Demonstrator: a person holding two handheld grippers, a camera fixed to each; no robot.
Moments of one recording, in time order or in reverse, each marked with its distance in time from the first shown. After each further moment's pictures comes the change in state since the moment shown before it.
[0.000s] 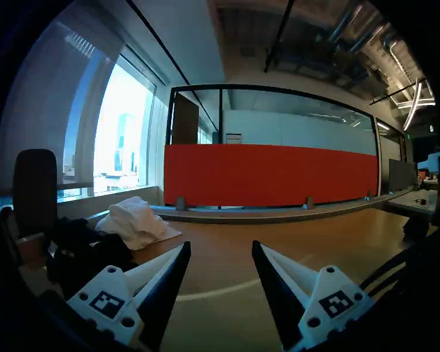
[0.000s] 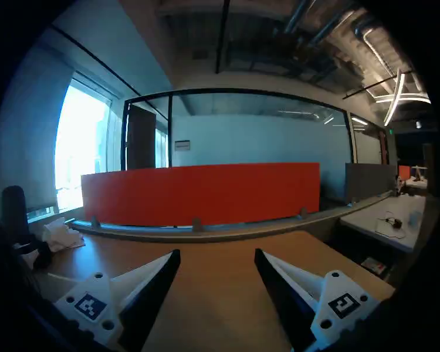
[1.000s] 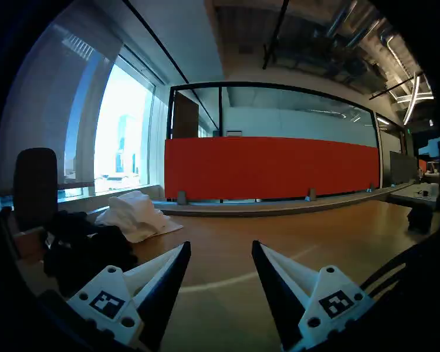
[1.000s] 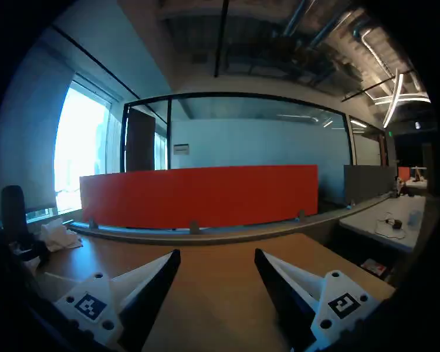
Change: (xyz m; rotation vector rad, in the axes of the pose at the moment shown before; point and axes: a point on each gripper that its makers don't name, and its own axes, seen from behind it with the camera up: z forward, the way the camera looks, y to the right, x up) left arm -0.027 -0.002 0.005 0.008 -0.005 0.027; right arm -0.003 0.012 0.005 -0.005 0.025 -0.004
